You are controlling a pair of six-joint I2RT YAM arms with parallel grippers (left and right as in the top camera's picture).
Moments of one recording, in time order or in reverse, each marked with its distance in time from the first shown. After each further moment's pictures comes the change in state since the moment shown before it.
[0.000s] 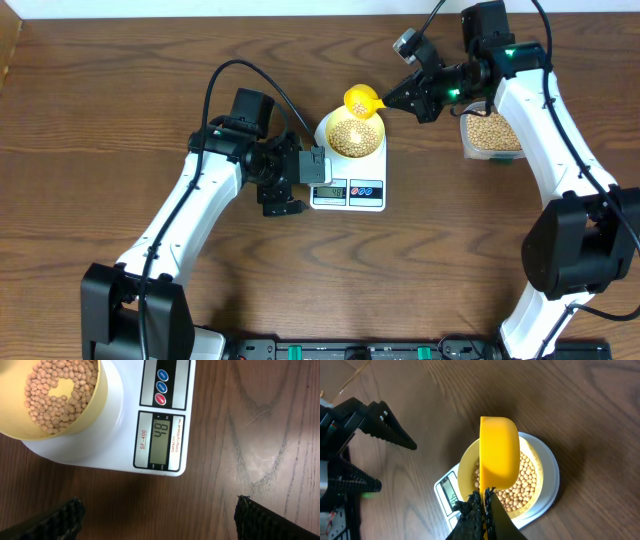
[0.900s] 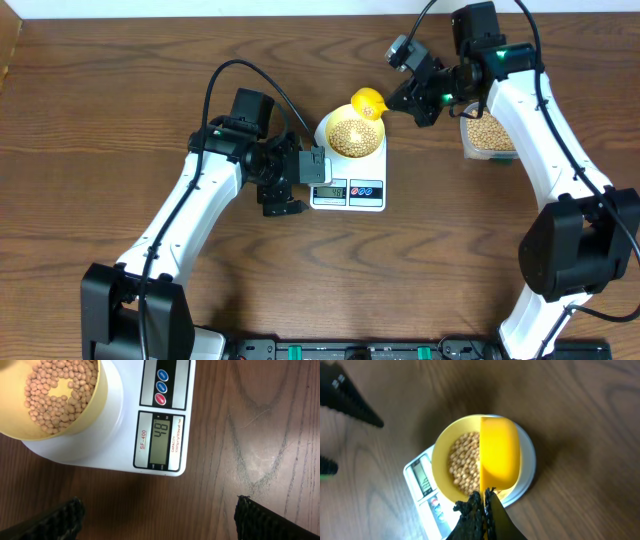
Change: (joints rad) left arm 0.000 0.000 0.000 0.000 0.000 0.000; right arm 0.039 -0.005 0.003 -0.029 0.170 -0.118
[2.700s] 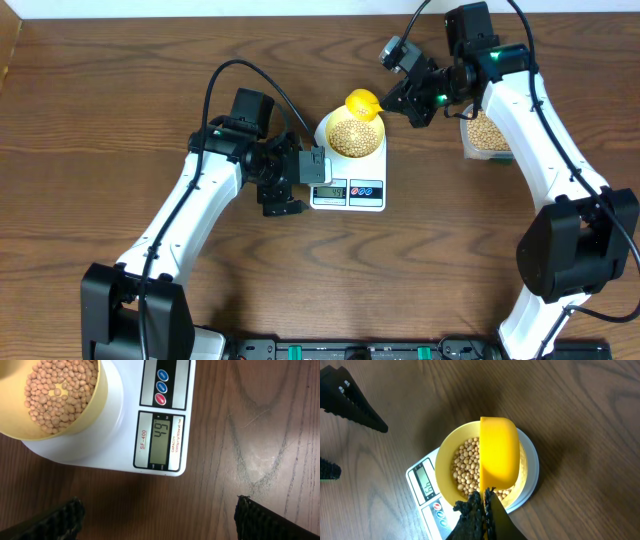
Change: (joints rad) left arm 0.000 0.000 0.000 0.000 0.000 0.000; right arm 0.017 0.000 0.000 0.025 0.001 0.022
